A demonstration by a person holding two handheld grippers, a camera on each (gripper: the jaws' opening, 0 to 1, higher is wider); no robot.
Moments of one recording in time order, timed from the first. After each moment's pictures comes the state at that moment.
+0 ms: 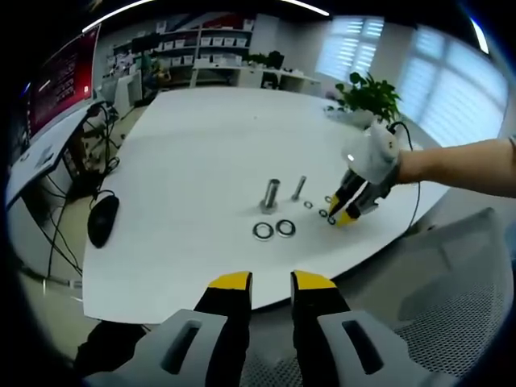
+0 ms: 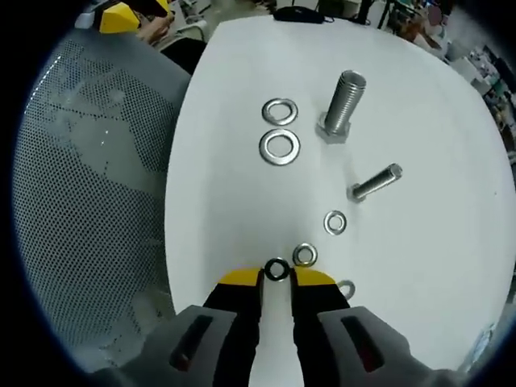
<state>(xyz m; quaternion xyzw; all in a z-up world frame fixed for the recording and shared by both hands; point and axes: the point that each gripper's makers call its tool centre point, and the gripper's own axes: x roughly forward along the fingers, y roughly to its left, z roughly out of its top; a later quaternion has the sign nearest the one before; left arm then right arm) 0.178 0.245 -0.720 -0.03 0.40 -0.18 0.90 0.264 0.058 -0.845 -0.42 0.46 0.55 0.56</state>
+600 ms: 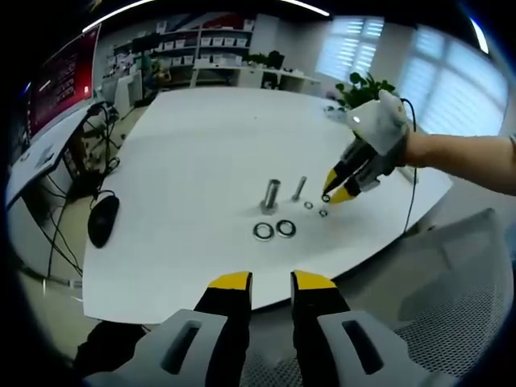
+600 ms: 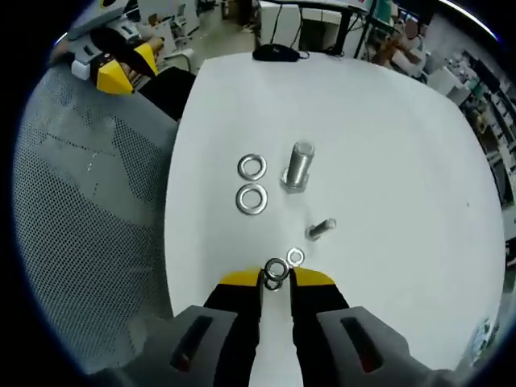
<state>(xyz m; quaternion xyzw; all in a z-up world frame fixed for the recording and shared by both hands) 0.178 0.245 -0.719 -0.03 0.40 -0.18 0.90 0.297 0.088 -0.789 -0.37 0.40 0.53 0.64</state>
